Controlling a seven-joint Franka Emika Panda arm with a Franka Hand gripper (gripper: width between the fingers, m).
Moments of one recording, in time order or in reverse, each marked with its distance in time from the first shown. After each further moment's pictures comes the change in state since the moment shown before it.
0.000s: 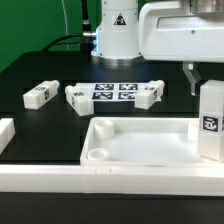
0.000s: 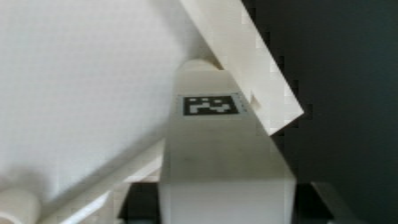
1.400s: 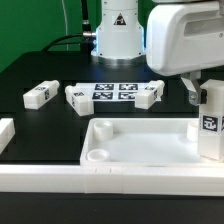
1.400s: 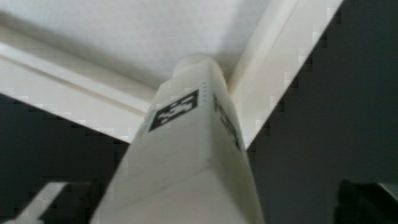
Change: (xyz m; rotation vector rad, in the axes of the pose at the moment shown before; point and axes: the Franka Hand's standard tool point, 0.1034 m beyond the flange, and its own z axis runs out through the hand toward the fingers) arm -0.010 -0.007 0.004 -0.011 -0.002 -1.107
